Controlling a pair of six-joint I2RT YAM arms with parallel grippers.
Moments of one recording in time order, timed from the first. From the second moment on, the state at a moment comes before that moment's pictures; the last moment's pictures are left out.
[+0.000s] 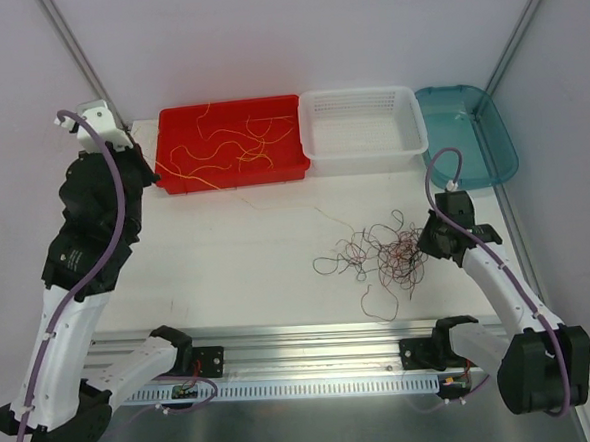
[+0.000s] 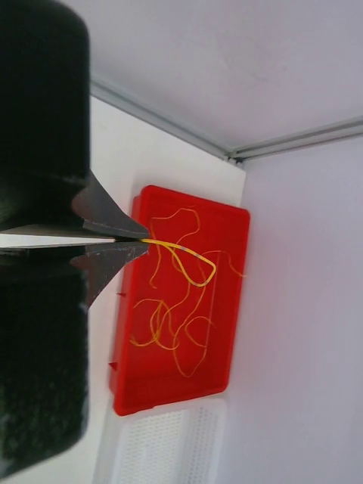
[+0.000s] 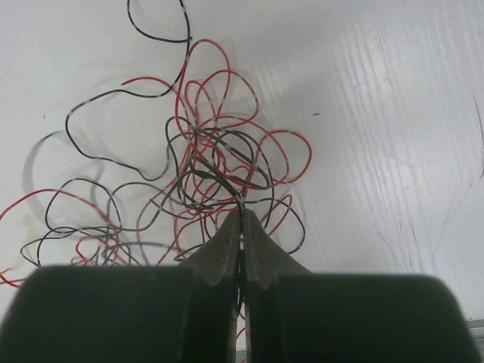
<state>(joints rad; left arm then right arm) -0.42 0.92 1.42 -0.60 -0.59 -0.12 0.12 1.03 0.67 -0.63 0.09 0.53</state>
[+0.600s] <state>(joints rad) -0.40 0.93 1.24 -0.65 -0.53 -0.08 0.08 1.02 0.66 -0.65 0.07 0.49</state>
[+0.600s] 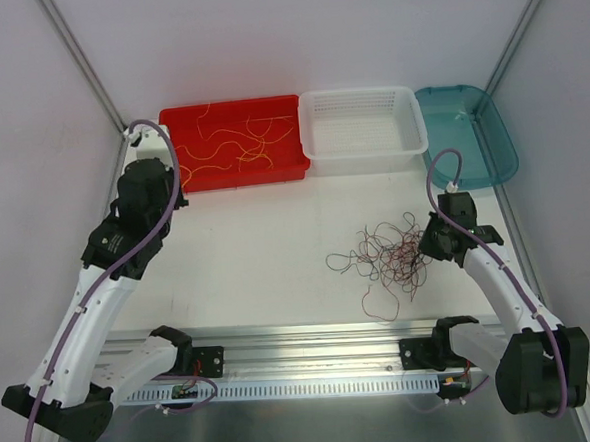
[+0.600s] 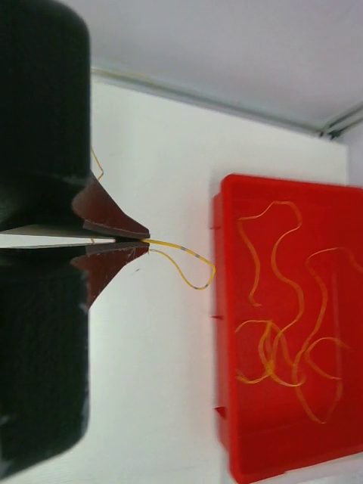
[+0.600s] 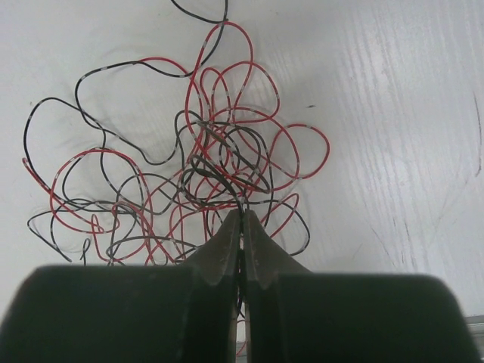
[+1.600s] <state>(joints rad) -0.40 1.51 2.28 -0.58 -0.42 0.14 0.25 1.00 0.63 -0.63 -0.19 0.43</state>
